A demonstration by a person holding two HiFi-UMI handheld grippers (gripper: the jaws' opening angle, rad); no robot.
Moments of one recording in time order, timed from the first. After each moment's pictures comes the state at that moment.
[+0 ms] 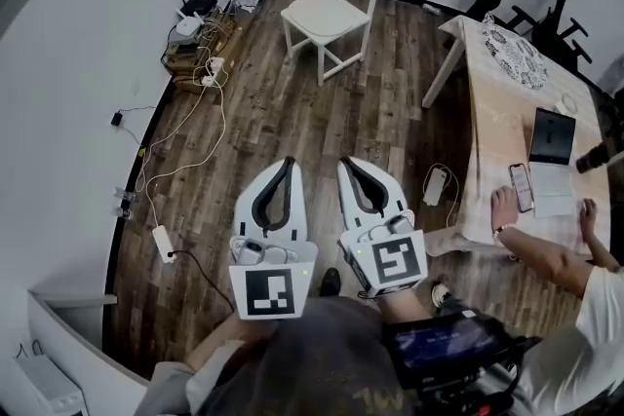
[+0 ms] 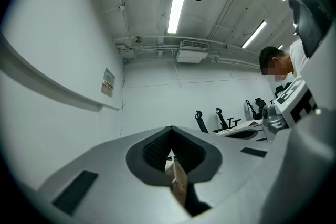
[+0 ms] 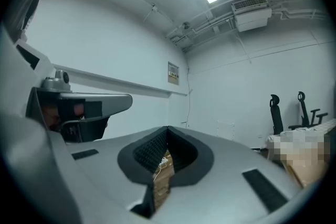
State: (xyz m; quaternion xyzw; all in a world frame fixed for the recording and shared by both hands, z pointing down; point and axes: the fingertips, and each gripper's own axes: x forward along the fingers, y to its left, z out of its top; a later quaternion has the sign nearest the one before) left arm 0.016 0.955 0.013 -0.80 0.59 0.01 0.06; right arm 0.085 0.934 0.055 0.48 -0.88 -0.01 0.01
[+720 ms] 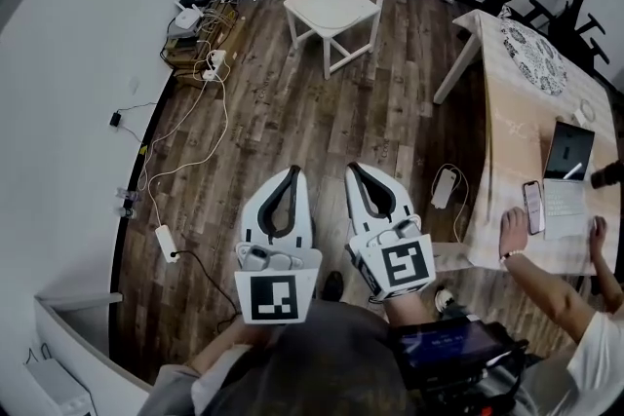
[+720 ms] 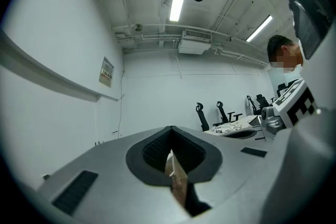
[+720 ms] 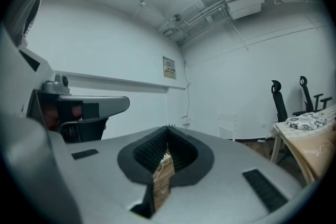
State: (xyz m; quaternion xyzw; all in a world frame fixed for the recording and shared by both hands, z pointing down) left arm 0.034 0.881 0.053 -0.80 0.60 -0.02 0.03; right arm 0.110 0.857 0.094 0.48 -0.87 0.05 0.02
